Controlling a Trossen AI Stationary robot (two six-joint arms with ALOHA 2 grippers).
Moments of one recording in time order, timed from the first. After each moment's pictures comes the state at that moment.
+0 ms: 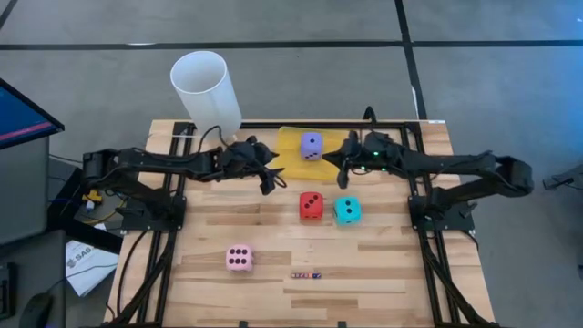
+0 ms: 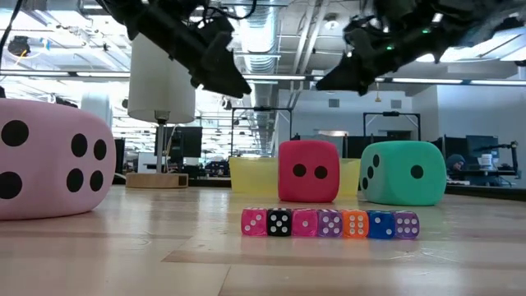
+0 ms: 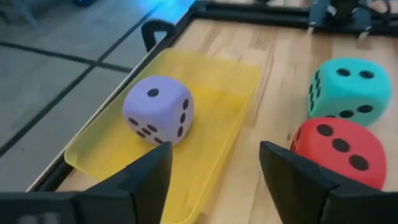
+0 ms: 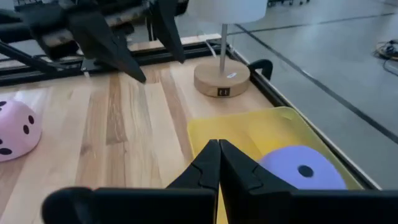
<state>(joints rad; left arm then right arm) 0.19 1.37 0.84 0.04 -0.25 0.01 -0.32 1.21 0.65 0.22 -0.04 -0.01</state>
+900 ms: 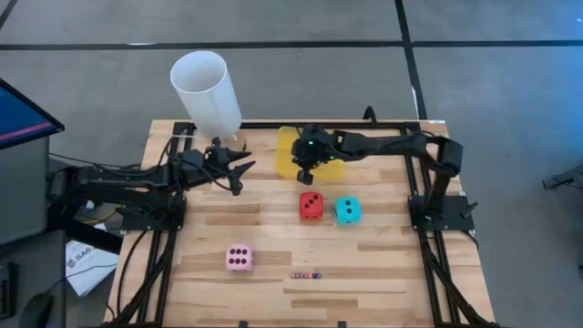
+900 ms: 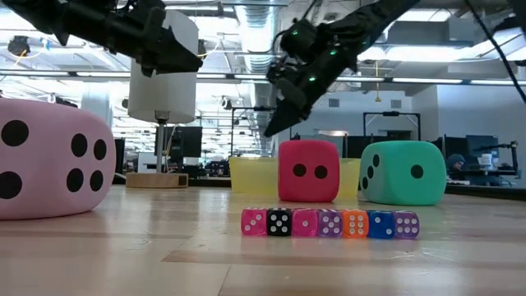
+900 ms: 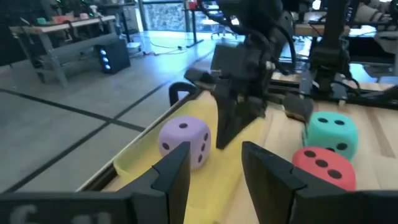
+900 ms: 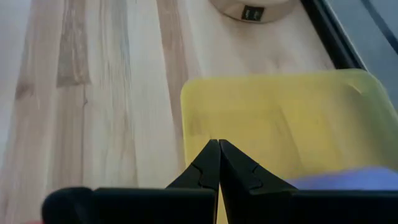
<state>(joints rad) 0.18 0.87 0.44 0.27 -0.30 0.02 -0.32 1.83 1.27 -0.23 -0.06 -0.16</state>
